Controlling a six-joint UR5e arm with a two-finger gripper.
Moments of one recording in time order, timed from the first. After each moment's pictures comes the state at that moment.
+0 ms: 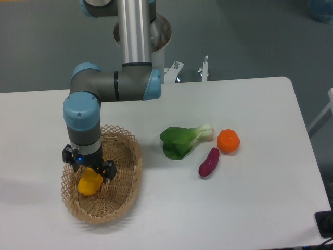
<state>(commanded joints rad) 2.04 -1.99 -1.74 -0.79 1.54 0.41</state>
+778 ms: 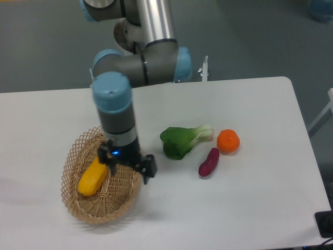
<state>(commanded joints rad) 2.28 -1.87 -1.66 -0.88 1.53 0.70</state>
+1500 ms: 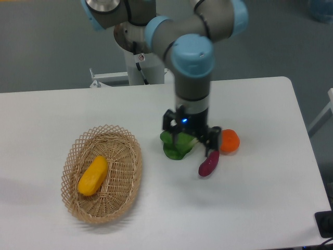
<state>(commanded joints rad) 2.55 -1.77 -1.63 -1.10 1.46 1.13</state>
